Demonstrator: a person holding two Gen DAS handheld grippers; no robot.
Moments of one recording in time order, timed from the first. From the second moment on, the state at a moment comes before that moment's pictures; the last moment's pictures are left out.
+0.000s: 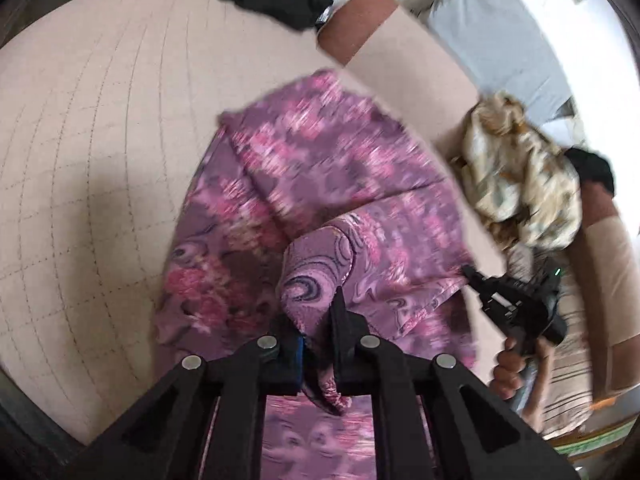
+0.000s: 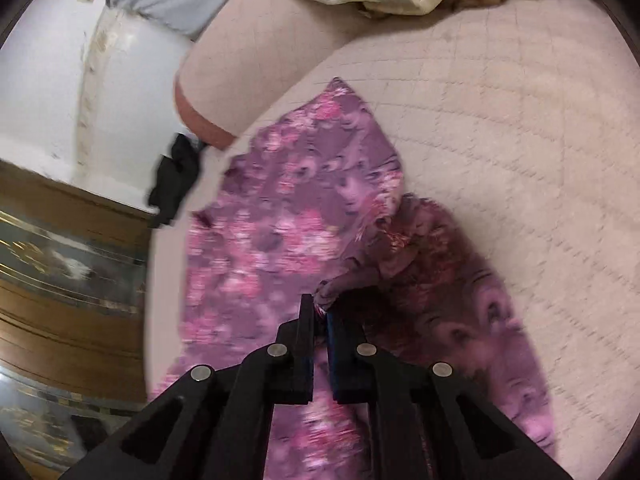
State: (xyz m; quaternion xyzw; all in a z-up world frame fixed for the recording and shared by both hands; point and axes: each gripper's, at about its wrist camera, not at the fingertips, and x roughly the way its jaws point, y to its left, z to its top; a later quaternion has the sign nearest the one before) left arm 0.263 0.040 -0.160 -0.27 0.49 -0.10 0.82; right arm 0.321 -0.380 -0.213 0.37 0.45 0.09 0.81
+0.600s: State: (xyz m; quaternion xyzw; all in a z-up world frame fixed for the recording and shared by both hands) left arm 0.251 0.068 -0.194 -0.28 0.48 -0.07 0.82; right arm 0.304 -0.417 -0.248 0.45 0.42 0.07 0.79
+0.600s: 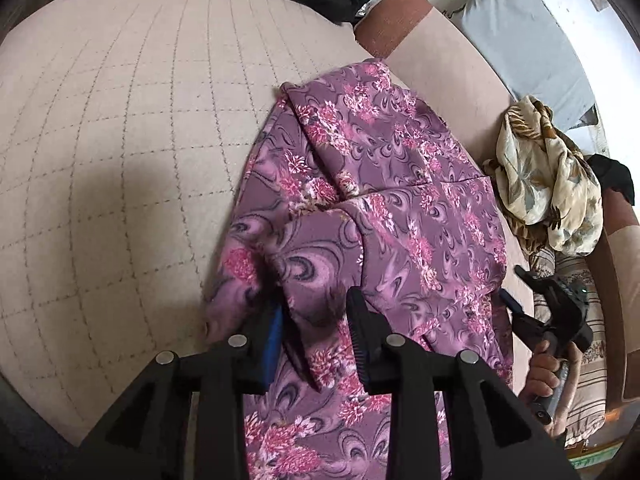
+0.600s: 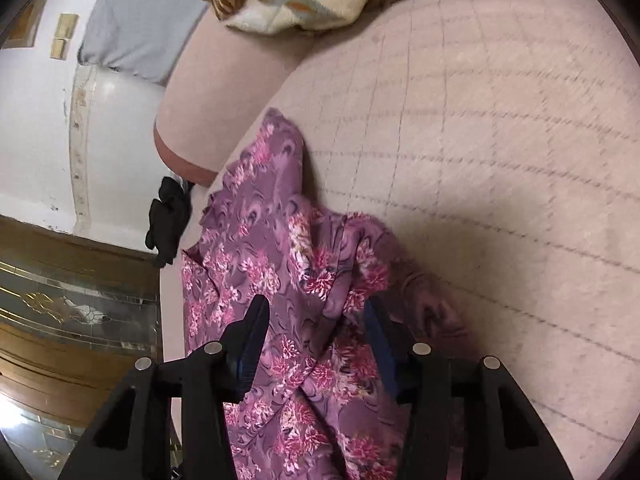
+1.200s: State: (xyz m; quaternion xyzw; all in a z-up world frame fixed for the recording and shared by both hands) left arm 0.251 0.050 -0.181 -0.21 0.46 -0.04 0.86; right arm 0.316 -0.468 -0.253 0.50 0.38 0.03 0.77
